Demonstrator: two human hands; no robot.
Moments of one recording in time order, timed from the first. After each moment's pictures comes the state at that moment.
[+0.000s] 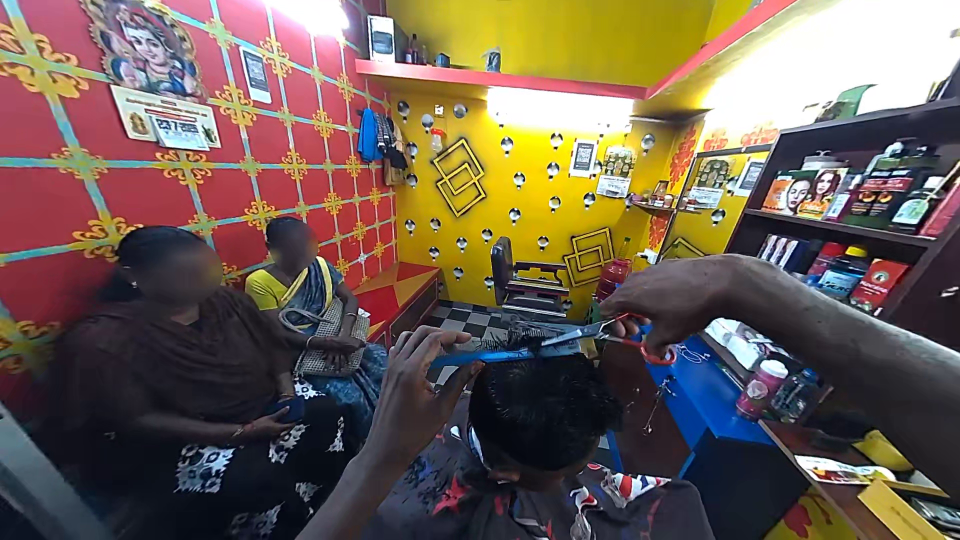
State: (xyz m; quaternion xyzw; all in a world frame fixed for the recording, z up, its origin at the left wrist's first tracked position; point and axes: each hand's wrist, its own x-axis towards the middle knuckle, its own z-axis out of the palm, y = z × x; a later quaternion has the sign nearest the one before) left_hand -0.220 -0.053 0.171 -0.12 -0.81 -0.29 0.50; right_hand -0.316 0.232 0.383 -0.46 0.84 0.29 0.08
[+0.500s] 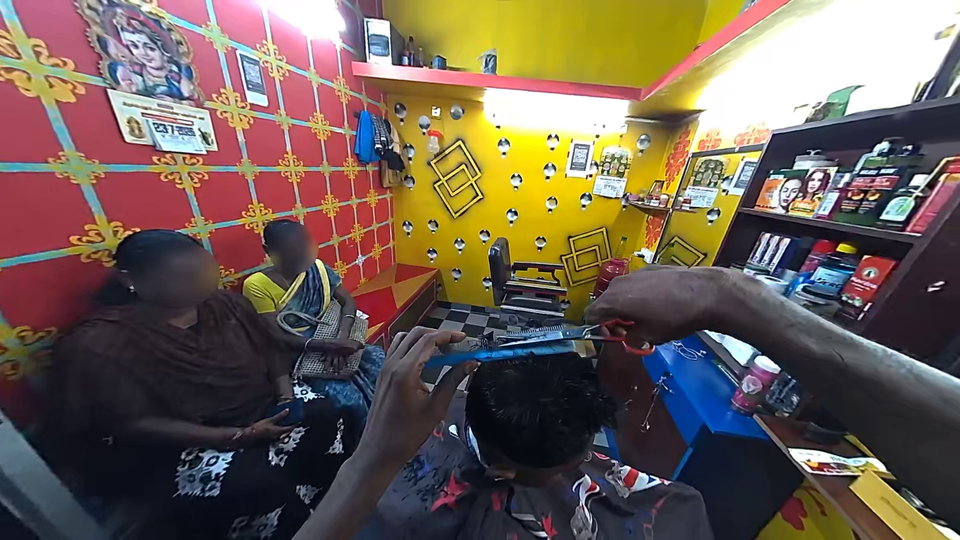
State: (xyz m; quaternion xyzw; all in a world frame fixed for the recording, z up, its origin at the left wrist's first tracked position) left_hand -0.212 -0.054 0.174 -0.12 -0.81 -0.29 0.50; right_hand -0.302 0.231 0.375 -0.48 0.83 0.28 0.03
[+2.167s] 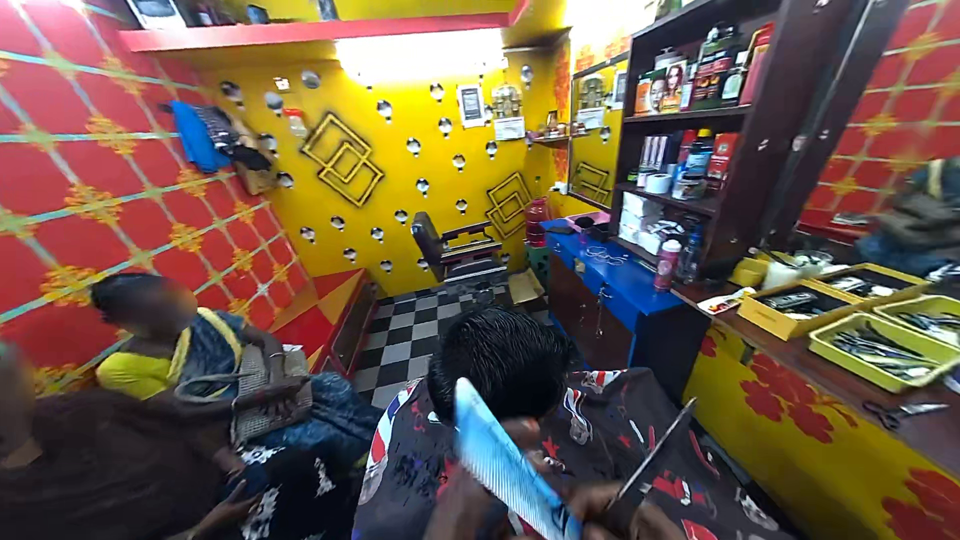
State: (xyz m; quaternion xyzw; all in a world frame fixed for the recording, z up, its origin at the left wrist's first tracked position) left_hand -0.112 0.004 0.130 -0.41 -0.66 -0.61 0.17; right_hand -0.079 0.211 0.111 -0.24 0.52 -0.82 0.08
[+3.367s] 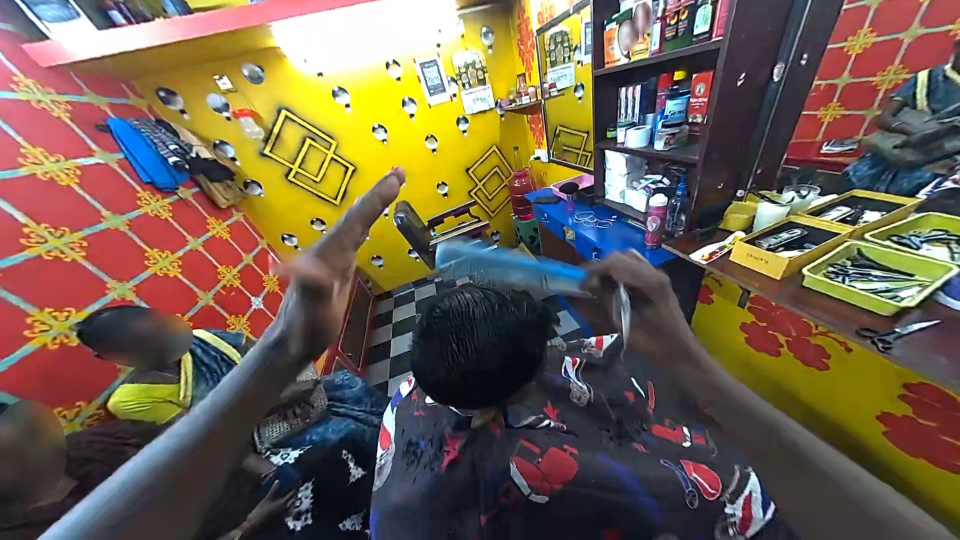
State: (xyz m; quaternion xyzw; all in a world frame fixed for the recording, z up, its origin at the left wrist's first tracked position) left_hand -0.284 -0.056 0.300 -0.56 -0.71 -0.37 0.20; right_hand -0.218 0.285 0.162 -0.26 0.76 -0.40 -0.44
